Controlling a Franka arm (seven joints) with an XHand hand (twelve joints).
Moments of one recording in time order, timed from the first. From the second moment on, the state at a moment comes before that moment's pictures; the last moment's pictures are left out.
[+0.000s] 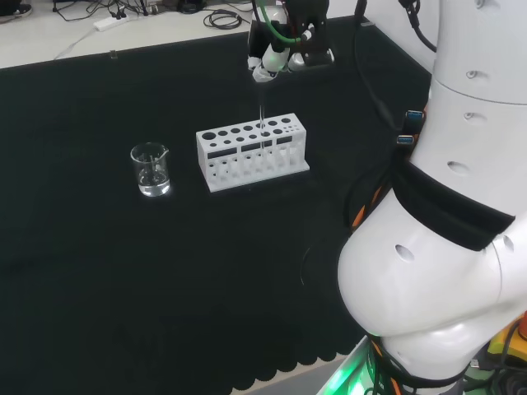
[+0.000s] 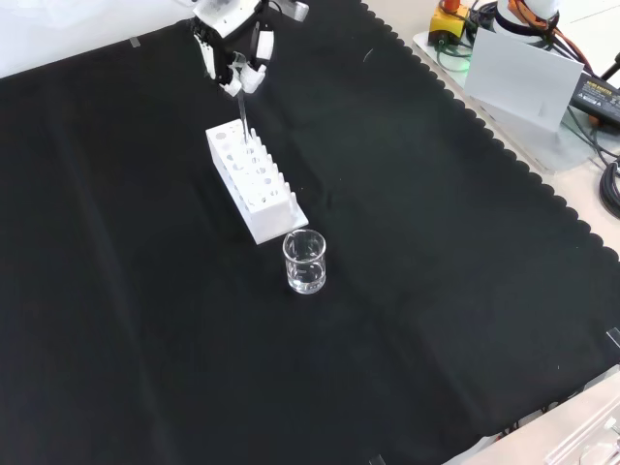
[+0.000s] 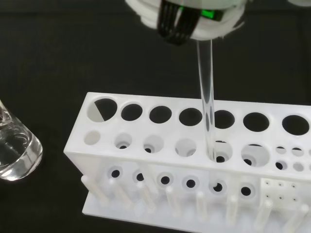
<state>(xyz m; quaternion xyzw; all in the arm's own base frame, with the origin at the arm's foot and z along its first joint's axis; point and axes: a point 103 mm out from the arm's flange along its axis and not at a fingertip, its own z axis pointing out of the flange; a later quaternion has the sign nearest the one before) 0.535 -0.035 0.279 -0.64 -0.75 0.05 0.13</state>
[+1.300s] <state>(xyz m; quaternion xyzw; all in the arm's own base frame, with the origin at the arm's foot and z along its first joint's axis) 0.533 -0.036 0.304 -0.65 -0.75 0.06 0.11</state>
